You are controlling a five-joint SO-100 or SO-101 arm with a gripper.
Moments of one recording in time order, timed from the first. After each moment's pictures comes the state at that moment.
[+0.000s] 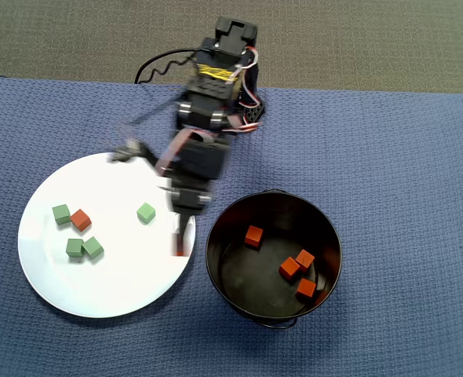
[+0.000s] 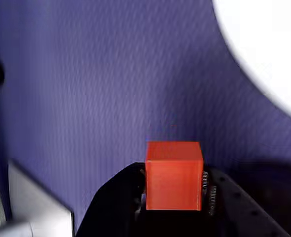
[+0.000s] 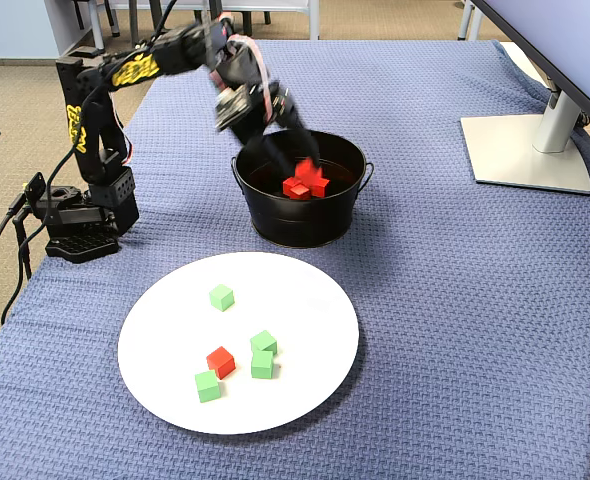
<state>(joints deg) 8.9 89.1 69.7 66.4 -14.9</state>
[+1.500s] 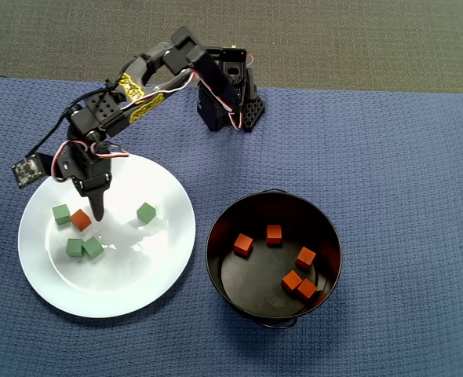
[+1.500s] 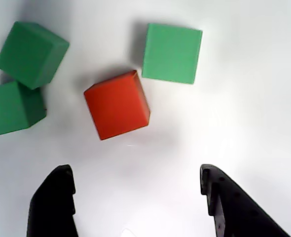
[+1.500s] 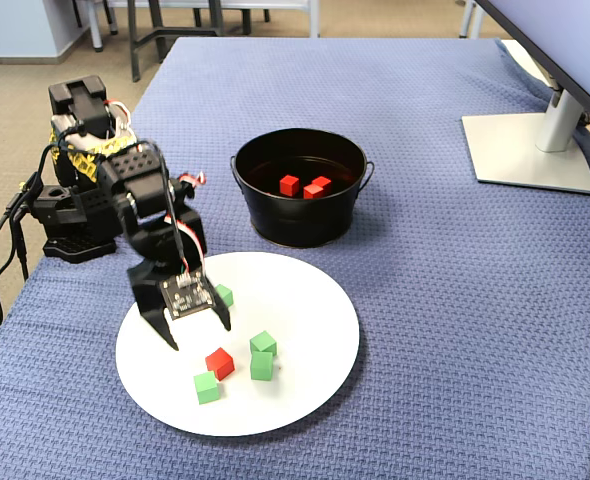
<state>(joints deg) 50.7 62.8 71.6 64.9 -85.0</state>
